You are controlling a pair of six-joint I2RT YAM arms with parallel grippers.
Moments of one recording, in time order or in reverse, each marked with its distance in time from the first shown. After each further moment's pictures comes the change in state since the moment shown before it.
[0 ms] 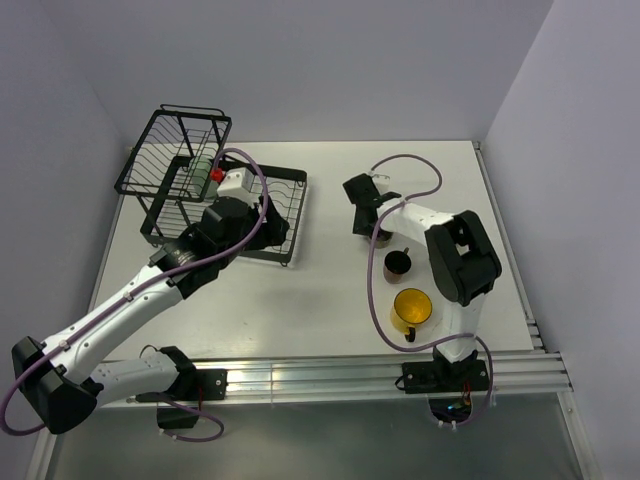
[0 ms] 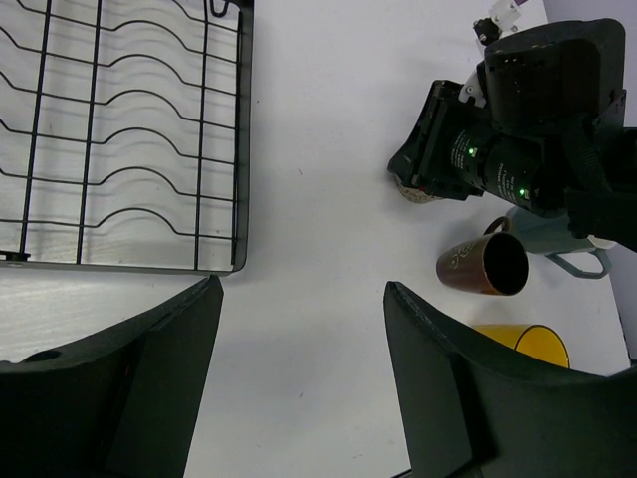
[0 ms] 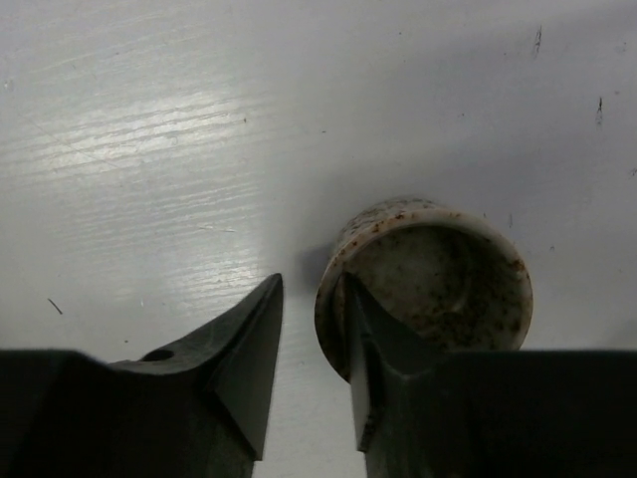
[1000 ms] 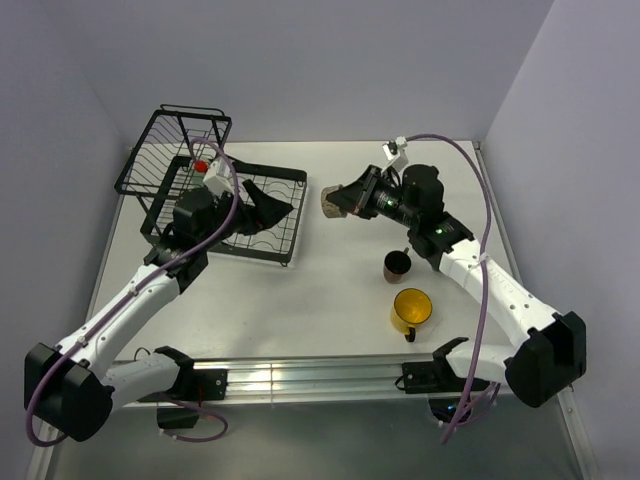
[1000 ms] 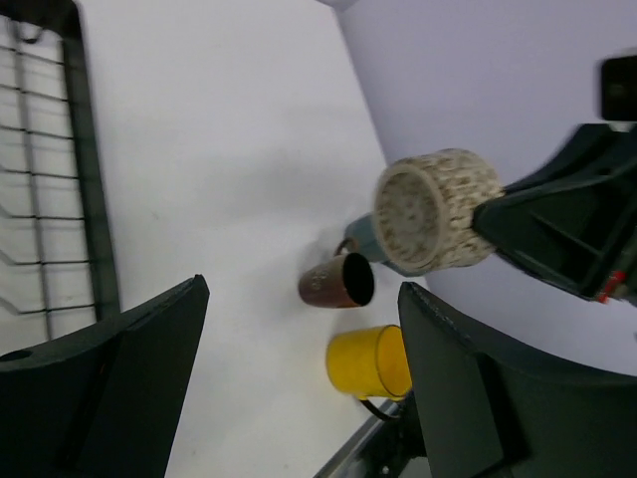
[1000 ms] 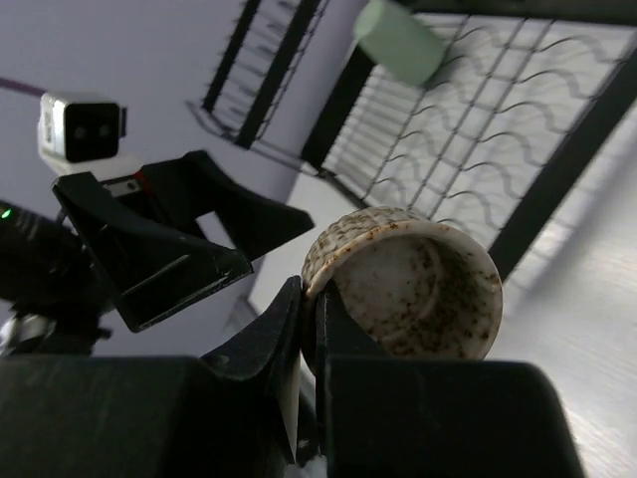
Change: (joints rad) left arm 0.264 -0.002 -0.169 0.411 0.505 -0.136; right arm 0.001 -0.688 -0.217 0.411 -0.718 0.205
